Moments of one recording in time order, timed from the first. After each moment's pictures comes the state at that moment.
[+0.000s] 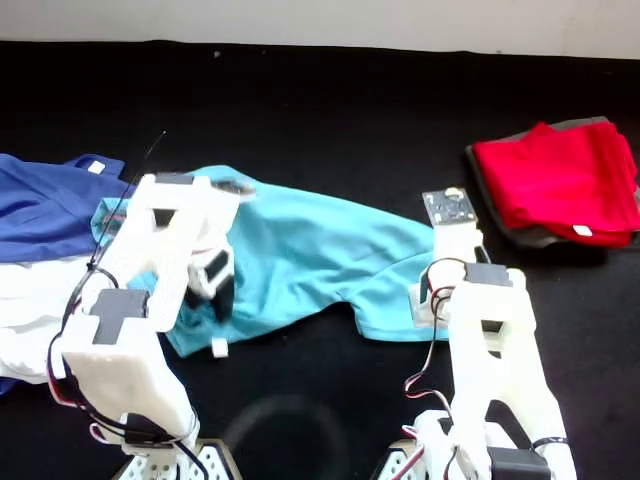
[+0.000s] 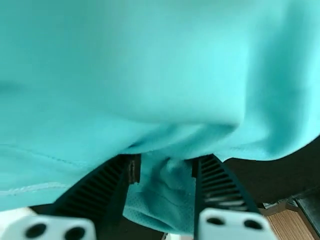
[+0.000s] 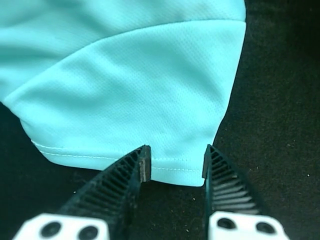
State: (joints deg) left arm -5.7 18.1 14.5 76.0 -26.2; right arm -0.7 -28.0 54.6 57.4 13.8
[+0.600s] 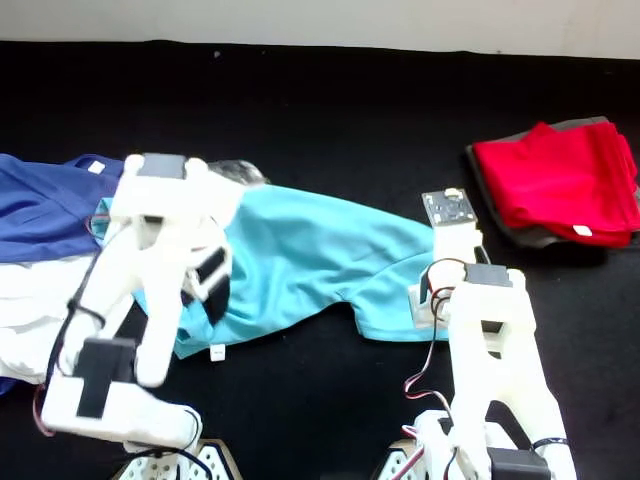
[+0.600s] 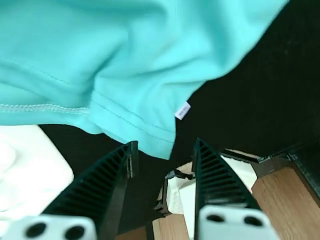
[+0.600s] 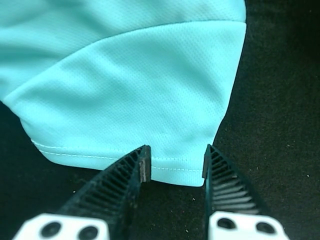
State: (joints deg) left arm -1.1 -1.6 18.0 94.4 -30.5; right arm -0.7 -28.2 54.6 57.2 14.0
